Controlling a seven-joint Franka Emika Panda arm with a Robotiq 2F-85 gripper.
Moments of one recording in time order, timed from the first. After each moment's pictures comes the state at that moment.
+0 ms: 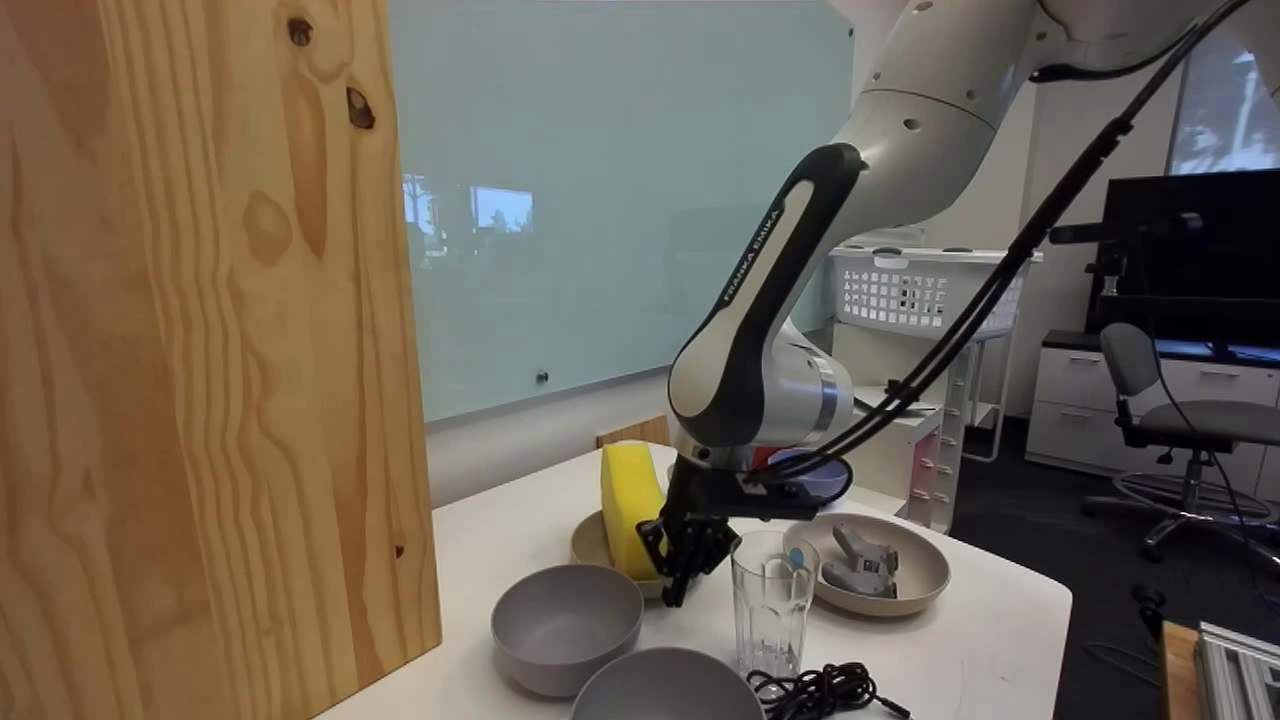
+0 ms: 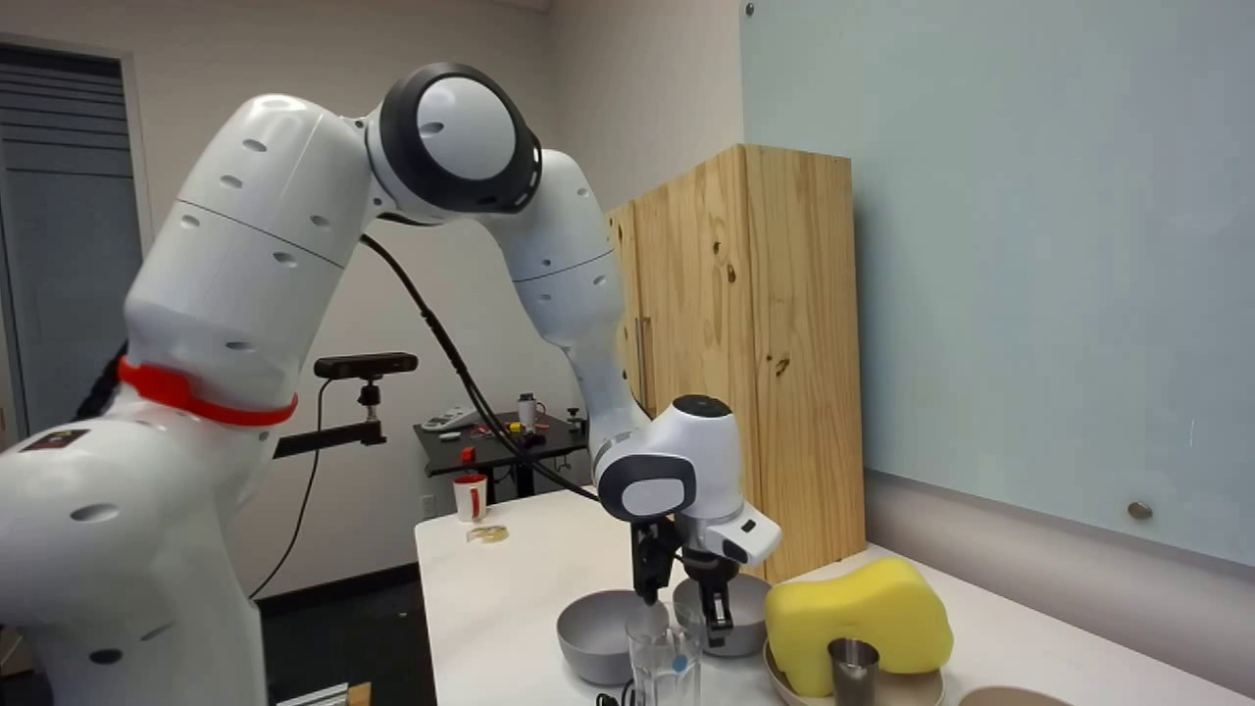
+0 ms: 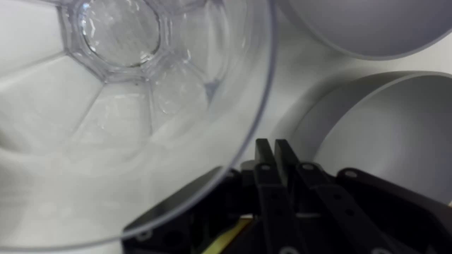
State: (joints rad) arm -0.08 0.44 0.22 -2.35 0.42 2.96 0.13
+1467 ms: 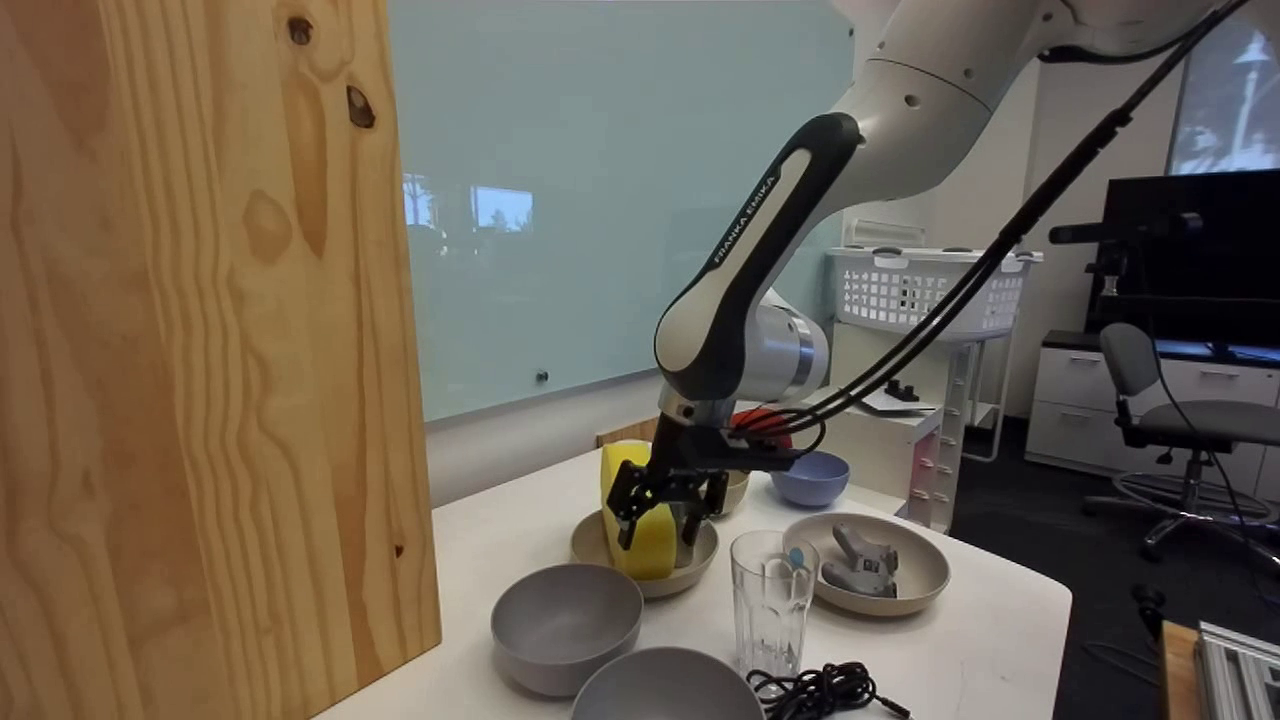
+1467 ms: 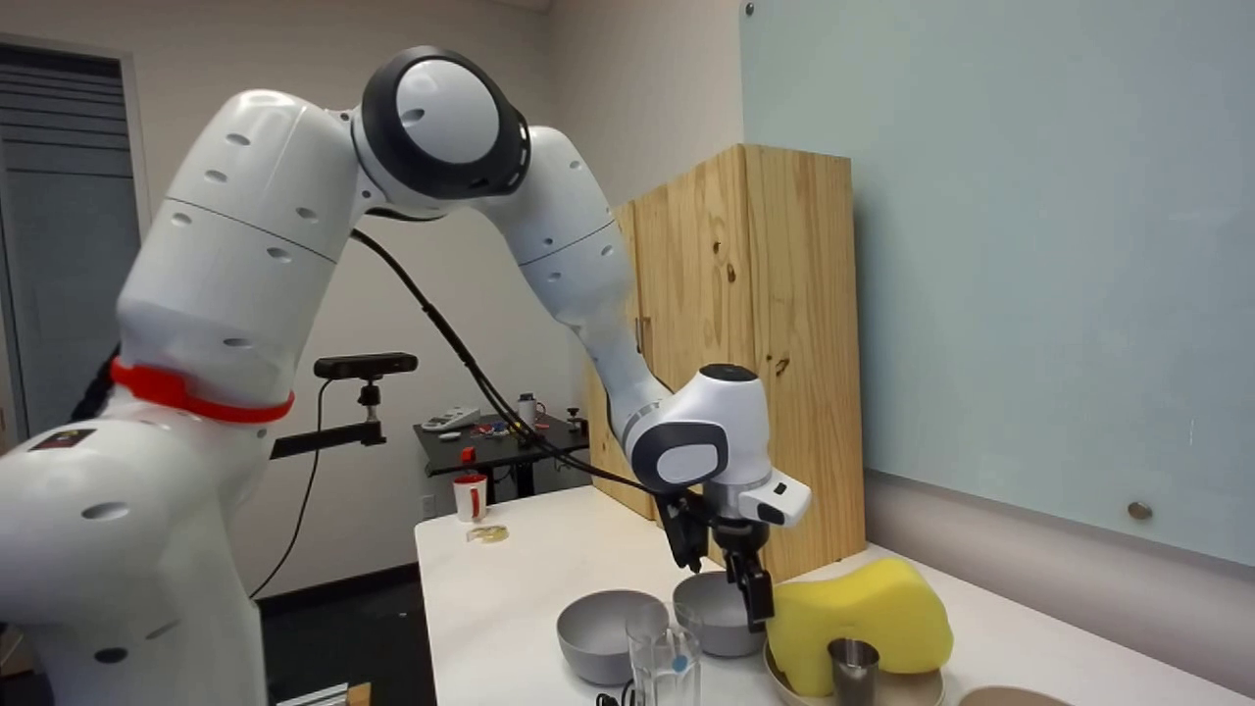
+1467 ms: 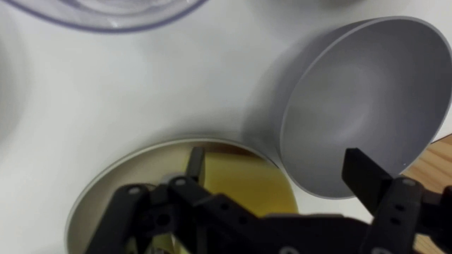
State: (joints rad) arm -0.04 0.40 0.15 -2.26 0.34 2.85 0.09
